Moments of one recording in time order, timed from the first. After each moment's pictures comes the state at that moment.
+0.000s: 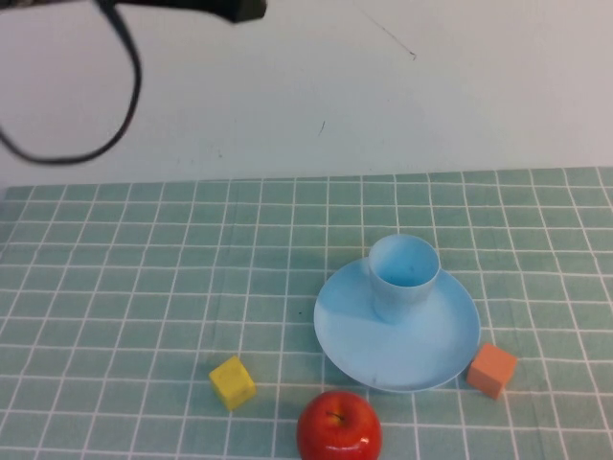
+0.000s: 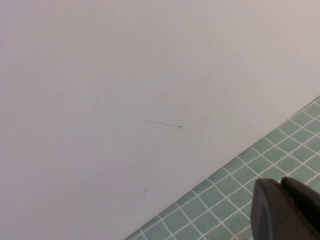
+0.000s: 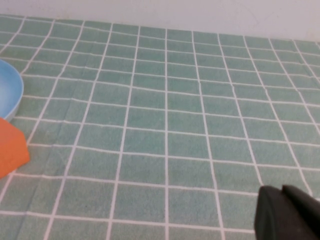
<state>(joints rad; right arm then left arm) -0.06 -0.01 0.03 -0.06 0.42 -0.05 -0.69 1.22 -1.58 0.20 0.73 -0.06</state>
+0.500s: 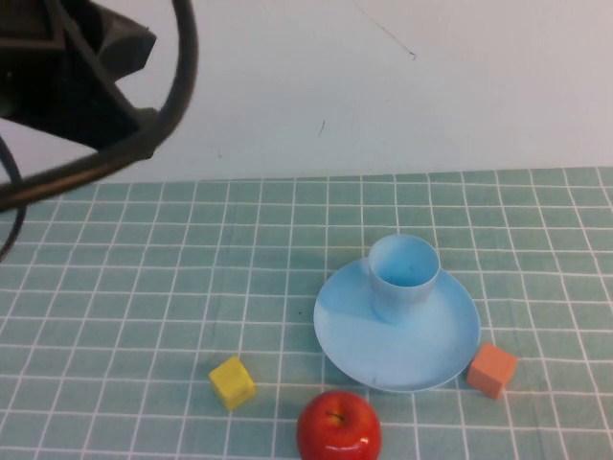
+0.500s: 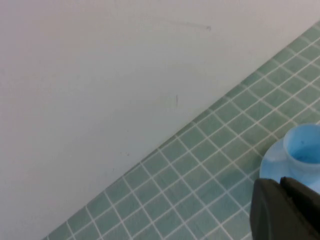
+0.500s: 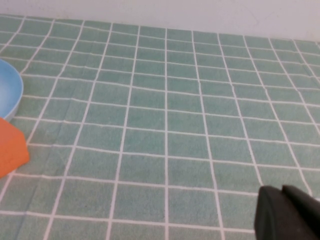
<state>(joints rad) -0.06 -0.01 0.03 -0.06 0.42 -0.05 -0.70 1.11 -1.45 0.29 0.92 0.00</state>
